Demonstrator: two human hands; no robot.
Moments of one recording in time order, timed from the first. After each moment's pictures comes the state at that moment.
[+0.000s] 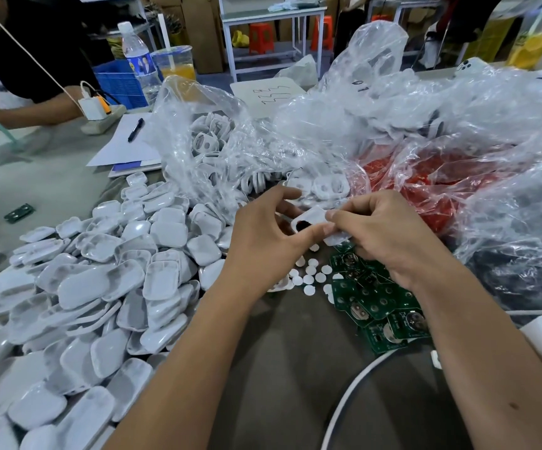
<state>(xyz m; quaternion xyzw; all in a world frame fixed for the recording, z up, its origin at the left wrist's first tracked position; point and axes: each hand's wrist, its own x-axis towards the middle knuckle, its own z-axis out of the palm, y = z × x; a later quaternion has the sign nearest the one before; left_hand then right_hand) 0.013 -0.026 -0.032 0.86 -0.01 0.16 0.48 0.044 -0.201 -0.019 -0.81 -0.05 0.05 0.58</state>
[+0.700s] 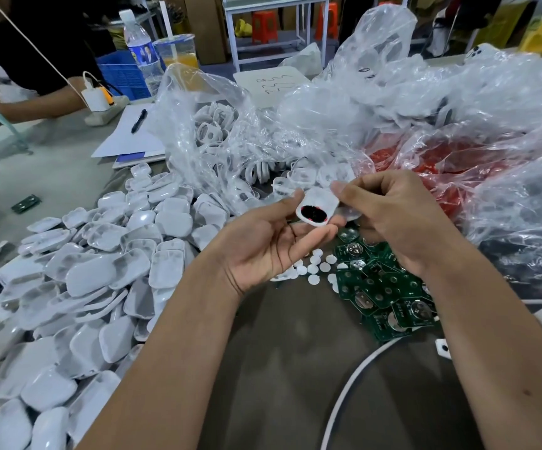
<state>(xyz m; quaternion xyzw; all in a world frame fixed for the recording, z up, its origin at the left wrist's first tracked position) 0.009 -0.012 -0.011 0.35 0.06 -0.29 0.89 0.040 -0.206 -0.009 -0.73 -0.09 0.06 0.67</state>
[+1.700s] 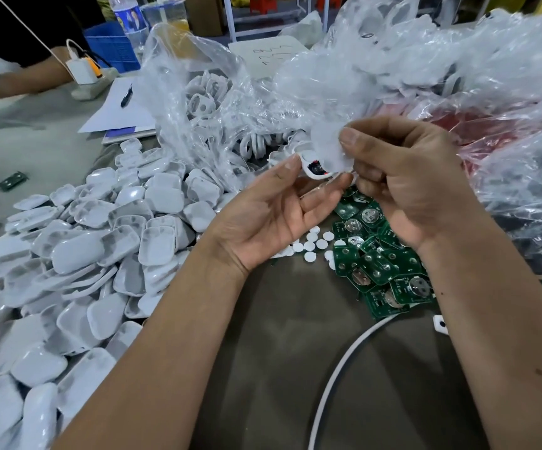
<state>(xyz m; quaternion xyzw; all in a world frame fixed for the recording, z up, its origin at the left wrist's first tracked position) 0.015 -0.024 -0.028 0.32 -0.06 -0.20 0.92 0.037 -0.203 -0.001 -0.59 -0.12 0.01 0.80</state>
